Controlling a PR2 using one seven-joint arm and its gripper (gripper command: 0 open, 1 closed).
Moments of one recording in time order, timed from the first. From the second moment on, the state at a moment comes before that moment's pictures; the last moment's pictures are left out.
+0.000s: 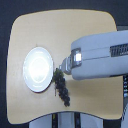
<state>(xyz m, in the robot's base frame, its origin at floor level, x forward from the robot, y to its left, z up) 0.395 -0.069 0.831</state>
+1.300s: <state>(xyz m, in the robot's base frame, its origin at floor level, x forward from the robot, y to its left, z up) 0.378 0.018 0.756</state>
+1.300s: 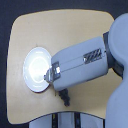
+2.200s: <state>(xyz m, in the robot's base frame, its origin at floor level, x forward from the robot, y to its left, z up) 0.365 0.004 0.724</state>
